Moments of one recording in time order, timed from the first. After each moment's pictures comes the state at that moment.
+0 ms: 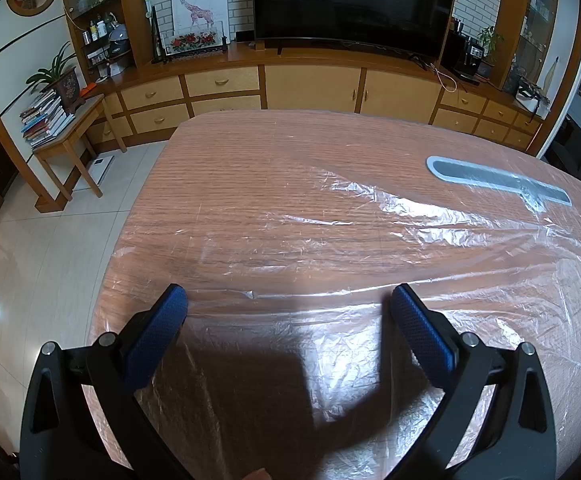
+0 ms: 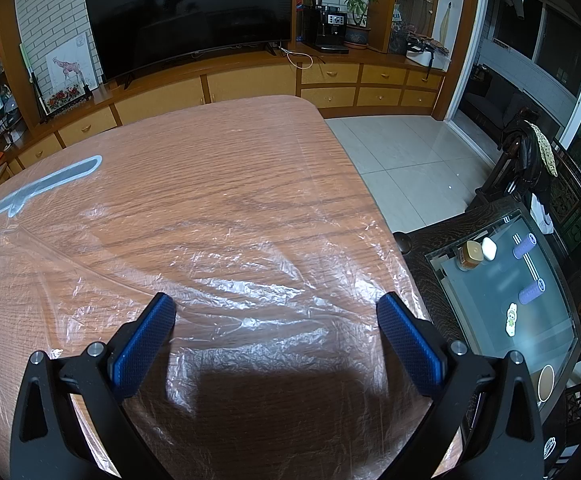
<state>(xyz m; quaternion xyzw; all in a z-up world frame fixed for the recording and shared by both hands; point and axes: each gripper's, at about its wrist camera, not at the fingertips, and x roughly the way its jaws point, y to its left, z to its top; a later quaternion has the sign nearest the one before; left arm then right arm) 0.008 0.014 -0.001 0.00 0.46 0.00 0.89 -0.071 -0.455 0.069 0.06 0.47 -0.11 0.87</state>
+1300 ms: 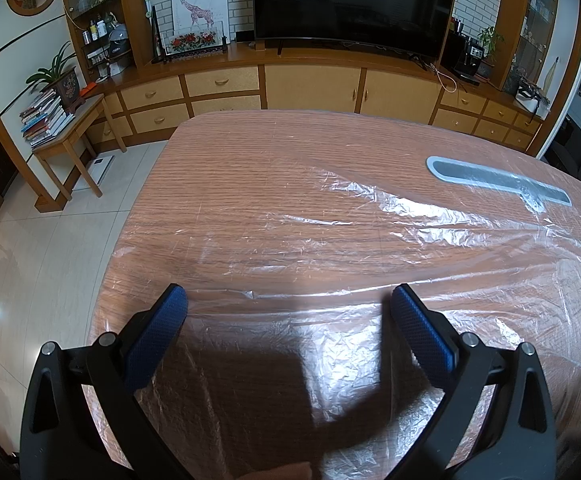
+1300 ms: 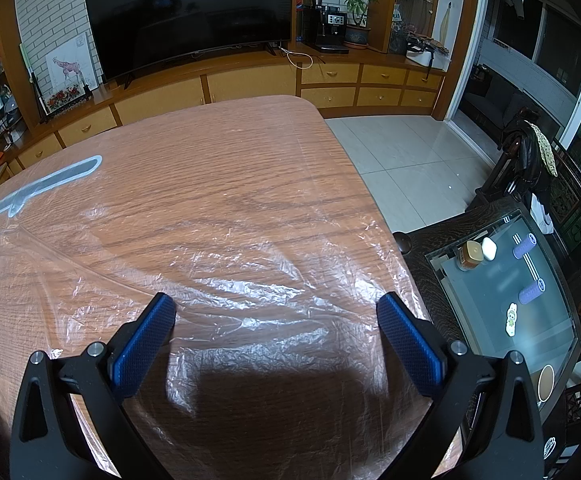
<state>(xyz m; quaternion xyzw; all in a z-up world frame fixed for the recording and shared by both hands) 0.008 0.014 -0.001 0.00 0.46 0.00 0.89 -0.071 -0.455 0.069 0.06 0.47 -0.11 0.87</state>
